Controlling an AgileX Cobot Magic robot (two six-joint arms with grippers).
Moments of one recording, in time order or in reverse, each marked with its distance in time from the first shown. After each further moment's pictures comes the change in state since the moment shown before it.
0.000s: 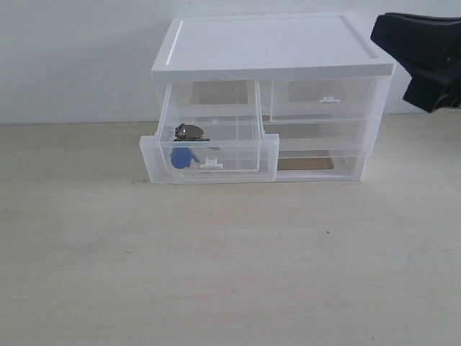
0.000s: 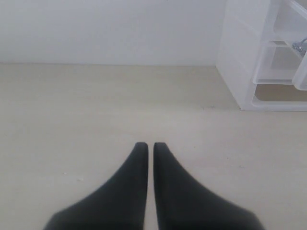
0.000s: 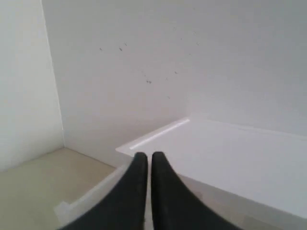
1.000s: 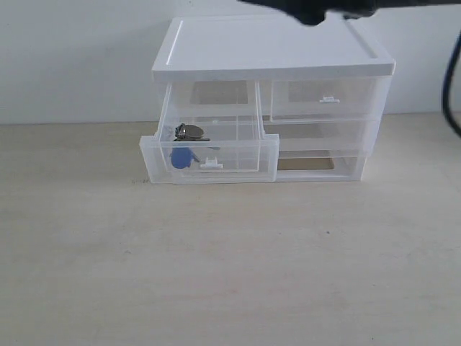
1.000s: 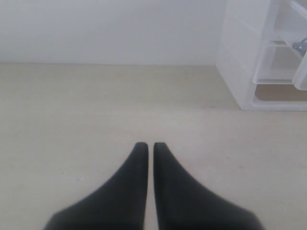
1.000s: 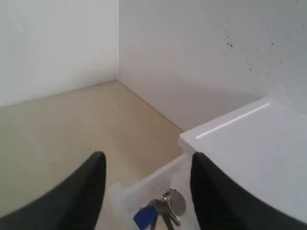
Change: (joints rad) left arm 0.000 0.000 0.000 0.000 0.000 0.000; right arm 0.344 0.163 -0.549 -0.884 0.368 0.816
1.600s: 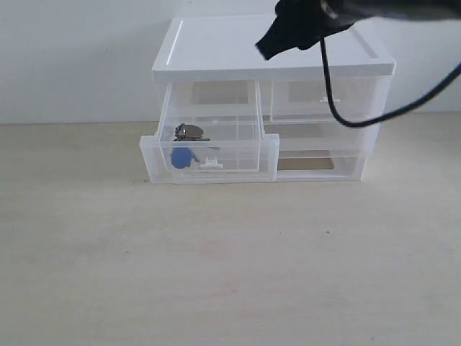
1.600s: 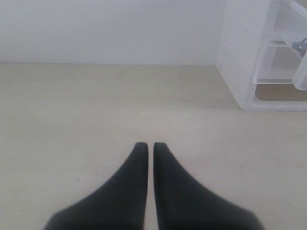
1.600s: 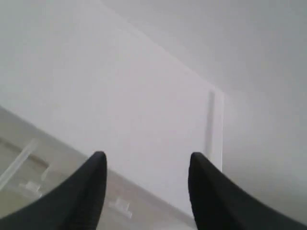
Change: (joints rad) left arm 0.000 0.000 0.000 0.000 0.000 0.000; right arm 0.256 0.328 -0.315 0.690 1.221 -0.990
